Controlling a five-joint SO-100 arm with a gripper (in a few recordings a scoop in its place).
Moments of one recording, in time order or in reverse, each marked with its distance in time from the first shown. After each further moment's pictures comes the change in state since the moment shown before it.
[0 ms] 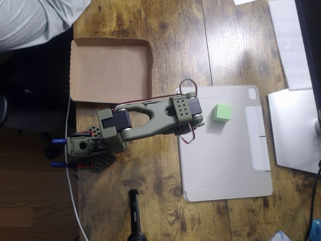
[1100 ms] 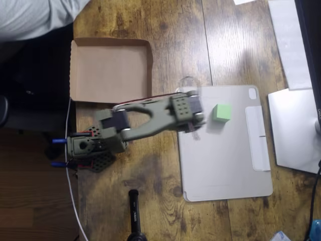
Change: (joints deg) arm 0.9 -7.2 -20.5 -9.6 -2.3
